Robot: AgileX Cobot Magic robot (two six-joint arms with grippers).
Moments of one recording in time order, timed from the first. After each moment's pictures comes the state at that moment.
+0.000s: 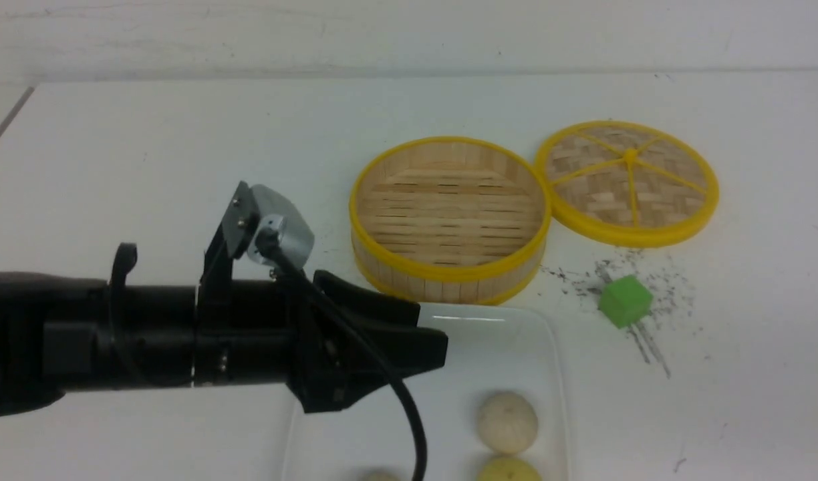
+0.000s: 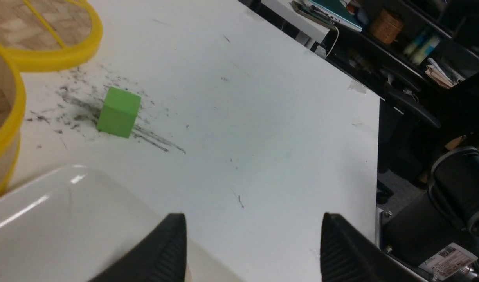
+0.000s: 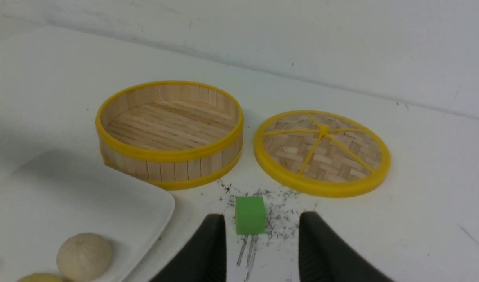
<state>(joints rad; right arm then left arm) 0.50 0.15 -0.45 -0.20 0.61 0.18 -0.27 1.39 -0.62 -1.63 0.98 1.75</state>
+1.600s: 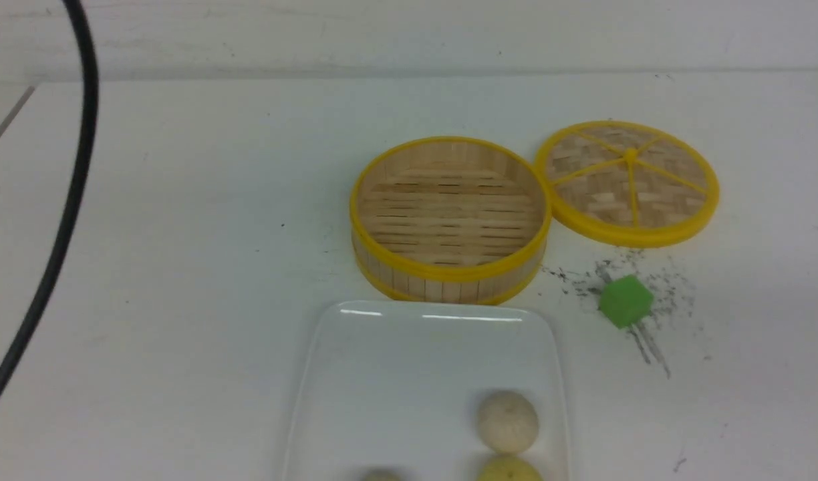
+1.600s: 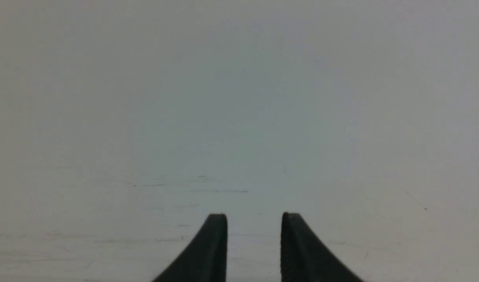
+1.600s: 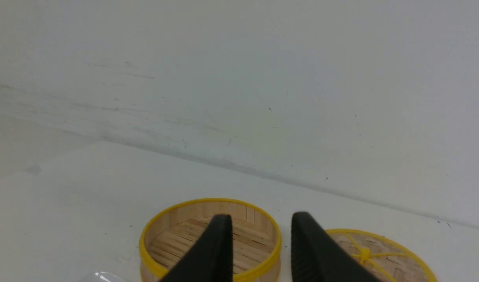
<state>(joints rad) 0.50 0.23 -0.44 -0.18 0.22 0.18 -0.27 0.69 -0.83 -1.70 -0.45 1.83</state>
